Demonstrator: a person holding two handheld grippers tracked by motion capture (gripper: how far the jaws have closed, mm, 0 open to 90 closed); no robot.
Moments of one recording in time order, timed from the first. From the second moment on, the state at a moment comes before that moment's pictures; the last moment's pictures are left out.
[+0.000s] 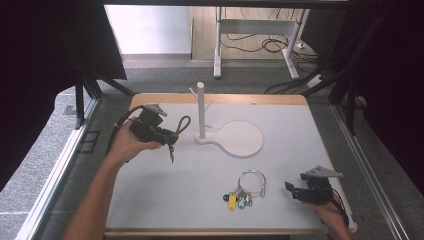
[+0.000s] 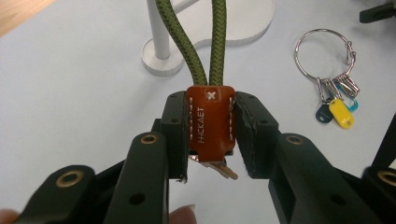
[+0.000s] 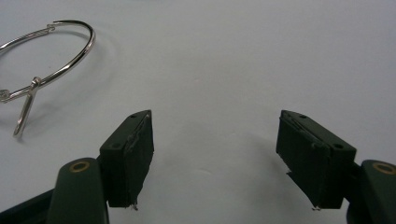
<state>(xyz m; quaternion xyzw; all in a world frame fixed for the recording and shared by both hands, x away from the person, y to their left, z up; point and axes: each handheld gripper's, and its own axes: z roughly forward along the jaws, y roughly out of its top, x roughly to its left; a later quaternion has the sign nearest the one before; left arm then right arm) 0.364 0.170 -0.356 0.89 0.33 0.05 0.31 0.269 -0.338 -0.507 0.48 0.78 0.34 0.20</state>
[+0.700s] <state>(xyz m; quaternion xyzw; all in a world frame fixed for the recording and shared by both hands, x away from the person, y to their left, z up) 0.386 0.169 -0.340 0.88 0.34 0.05 0.32 0.272 -0.339 -0.508 0.49 0.78 0.34 0.20</state>
